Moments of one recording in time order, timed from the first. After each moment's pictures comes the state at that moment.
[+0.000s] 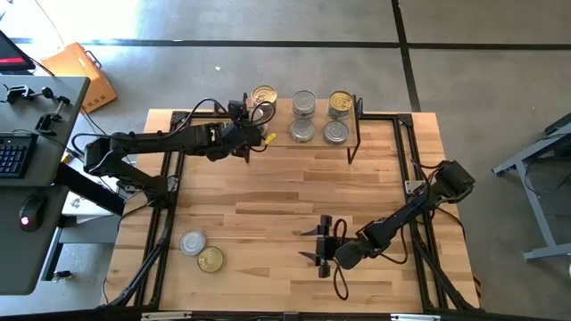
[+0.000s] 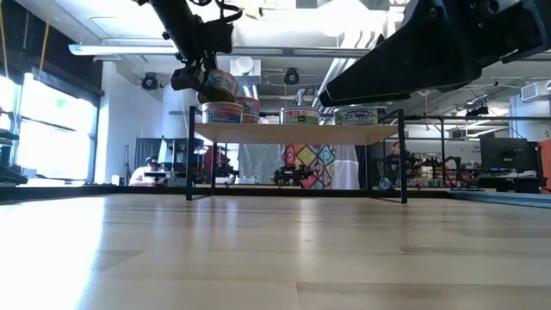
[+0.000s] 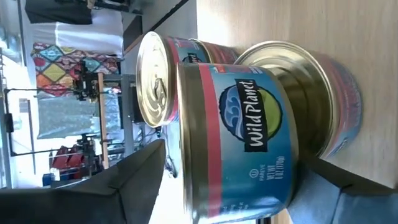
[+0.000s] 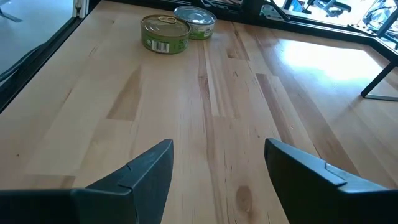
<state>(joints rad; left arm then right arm) 0.24 1.40 1.13 -0.53 -0.83 0.79 0.60 1.78 0.83 0.42 0.64 0.16</state>
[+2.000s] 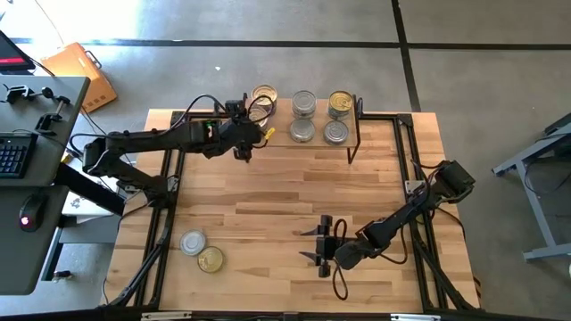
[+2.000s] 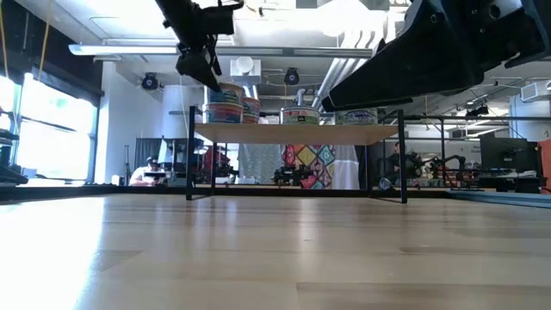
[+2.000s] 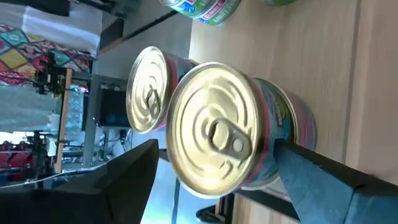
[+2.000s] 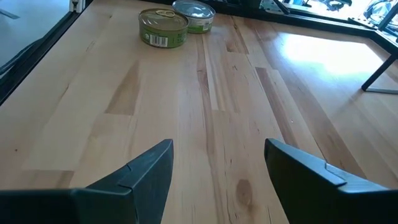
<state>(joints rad) 0.22 1.39 1.21 -0.63 -0.71 0.58 0.60 1.78 0.83 0.40 0.64 0.18</state>
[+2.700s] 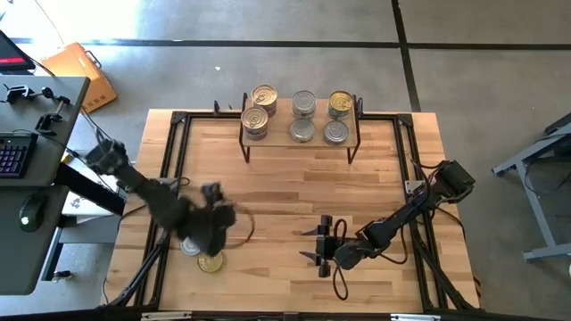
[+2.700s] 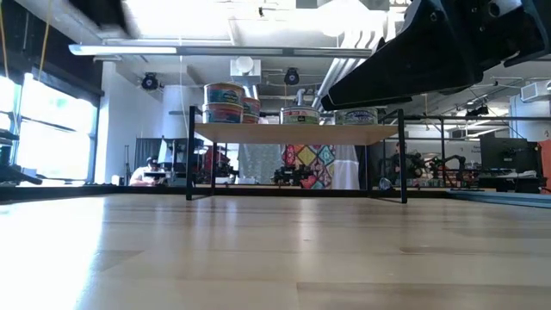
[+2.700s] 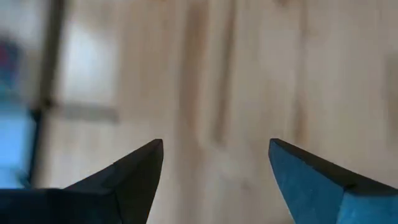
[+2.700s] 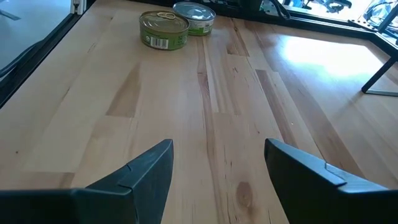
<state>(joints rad) -0.61 1.46 1.32 -1.26 -0.58 -0.57 0.60 1.78 0.83 0.41 0.64 0.18</state>
